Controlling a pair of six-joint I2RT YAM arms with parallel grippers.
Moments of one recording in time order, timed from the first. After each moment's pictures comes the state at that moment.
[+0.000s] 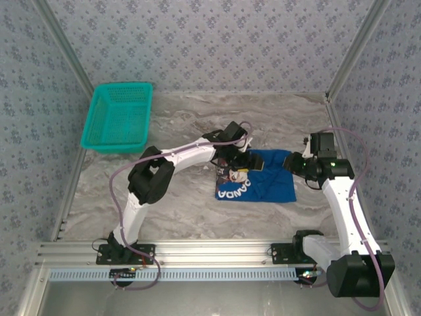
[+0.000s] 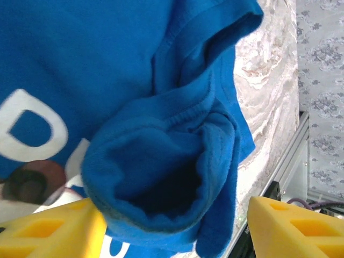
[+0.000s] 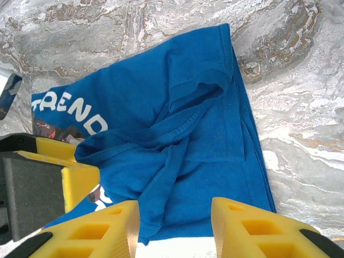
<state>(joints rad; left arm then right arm) -0.86 2.19 1.72 -0.45 0.60 -0.67 0.01 1.01 0.94 -0.91 -0.15 0.37</state>
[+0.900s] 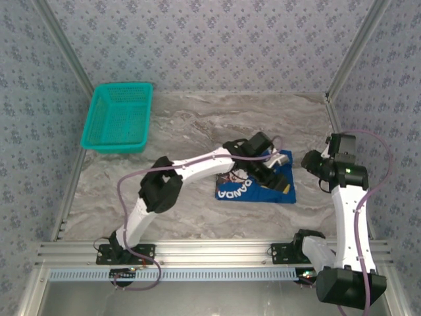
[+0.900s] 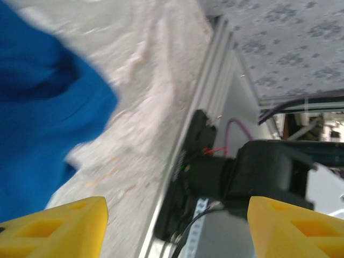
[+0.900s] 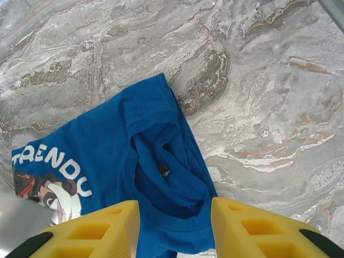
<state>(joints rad) -1.02 2.20 1.85 -0.56 0.78 -0.50 -0.17 0.92 1.00 -0.98 -0.09 0.35</state>
